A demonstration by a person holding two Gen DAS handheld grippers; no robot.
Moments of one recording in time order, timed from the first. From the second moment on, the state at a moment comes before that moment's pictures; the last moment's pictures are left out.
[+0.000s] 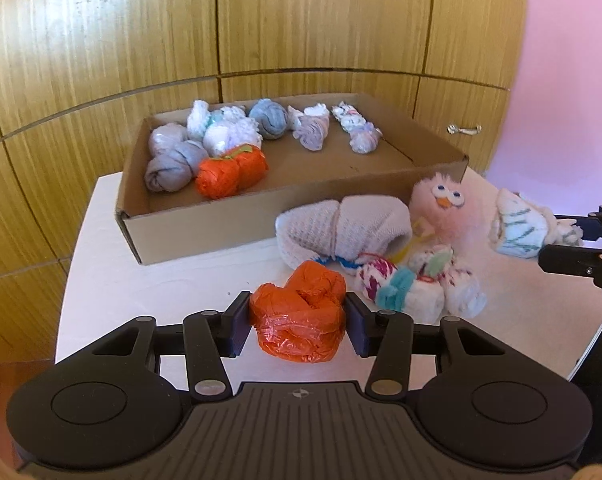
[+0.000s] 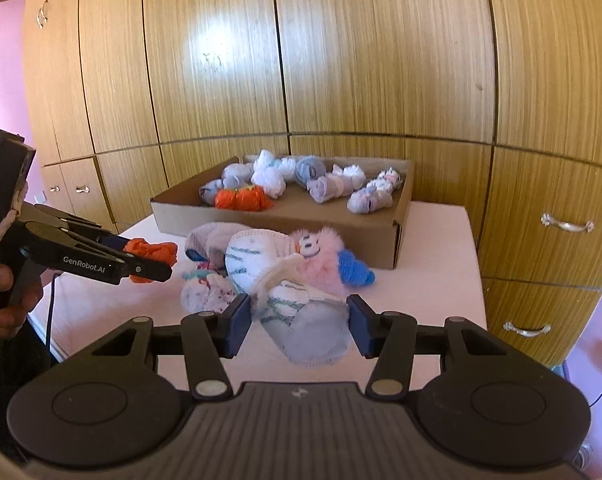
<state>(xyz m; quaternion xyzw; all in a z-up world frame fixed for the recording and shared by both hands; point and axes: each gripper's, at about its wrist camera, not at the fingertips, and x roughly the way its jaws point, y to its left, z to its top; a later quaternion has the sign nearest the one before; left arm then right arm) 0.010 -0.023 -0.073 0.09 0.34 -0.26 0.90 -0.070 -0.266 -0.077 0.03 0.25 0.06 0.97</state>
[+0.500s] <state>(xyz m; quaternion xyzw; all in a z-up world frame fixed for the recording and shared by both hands) 0.038 -0.009 -0.038 0.09 0.32 -0.24 0.91 -0.053 -0.269 -0.045 0.03 0.22 0.08 0.97</state>
